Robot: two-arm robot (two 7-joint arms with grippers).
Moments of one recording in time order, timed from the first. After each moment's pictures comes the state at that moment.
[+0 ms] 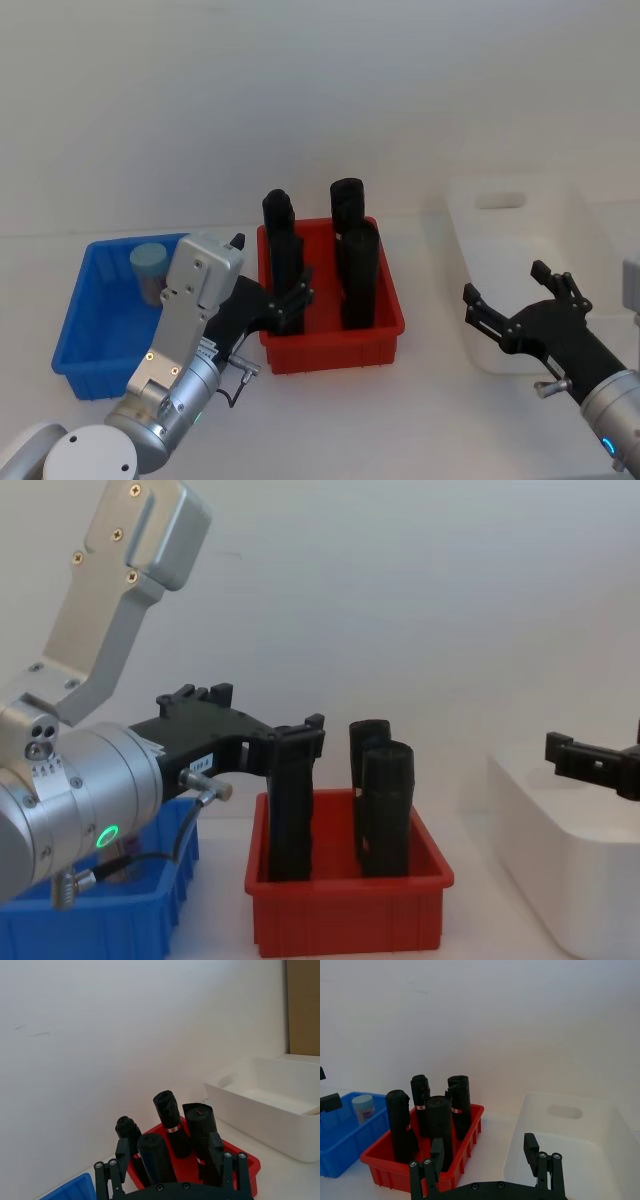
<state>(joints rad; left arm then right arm) -0.24 0.38 0.45 -1.63 -0.20 0.01 -0.01 -0.01 0.34 -0.23 -1.77 0.29 0.03 0.07</state>
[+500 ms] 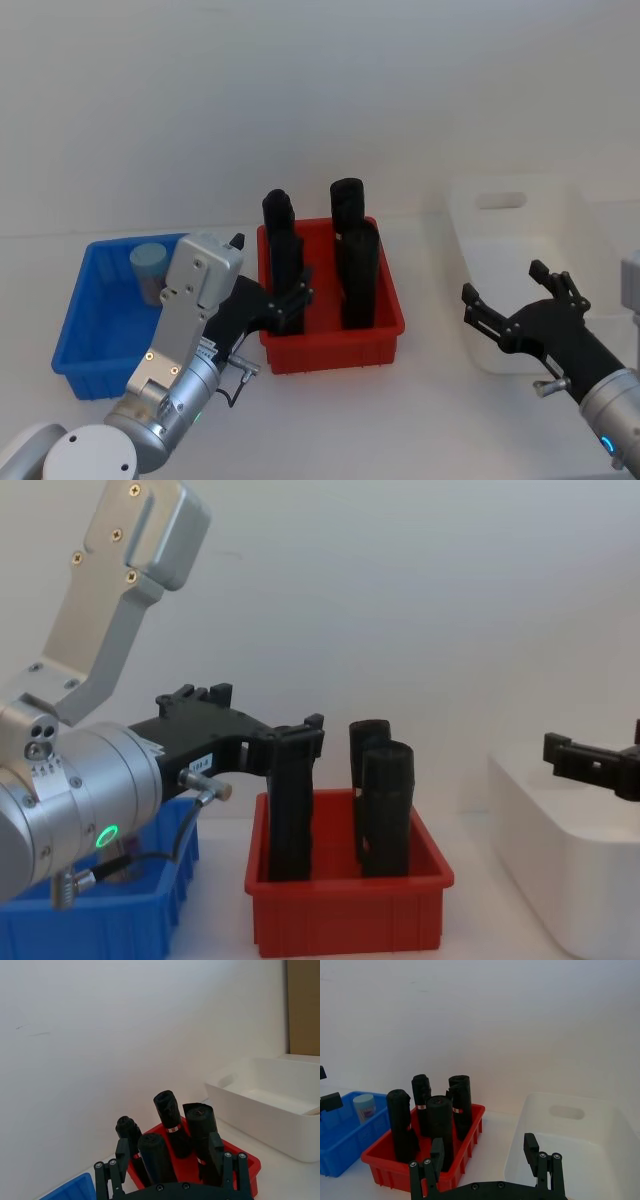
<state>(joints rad) -0.24 0.38 0.45 -1.63 -0.20 0.01 -0.01 -0.01 0.34 -0.22 -1.76 0.29 0.03 0.08</state>
